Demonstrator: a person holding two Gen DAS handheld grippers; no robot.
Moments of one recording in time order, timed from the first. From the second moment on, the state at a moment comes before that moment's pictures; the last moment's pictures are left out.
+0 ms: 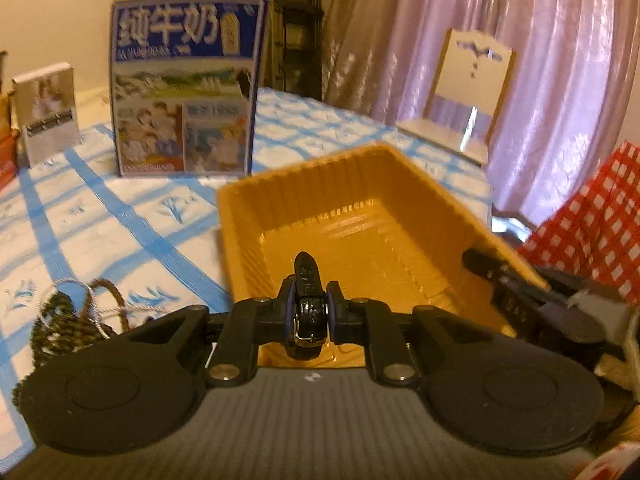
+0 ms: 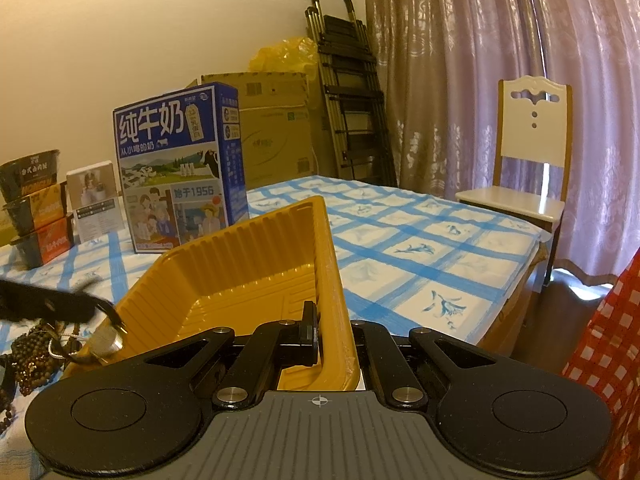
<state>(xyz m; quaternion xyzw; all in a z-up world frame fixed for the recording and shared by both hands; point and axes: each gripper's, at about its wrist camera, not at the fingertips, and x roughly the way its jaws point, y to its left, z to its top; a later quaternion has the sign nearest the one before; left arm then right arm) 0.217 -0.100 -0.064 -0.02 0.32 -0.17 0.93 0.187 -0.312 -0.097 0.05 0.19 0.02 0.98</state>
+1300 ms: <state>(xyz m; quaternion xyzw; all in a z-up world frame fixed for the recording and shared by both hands) 0.160 -0.049 -0.110 0.04 0.36 -0.11 0.93 0.188 -0.318 -0.099 0.05 0.19 0.01 0.98</state>
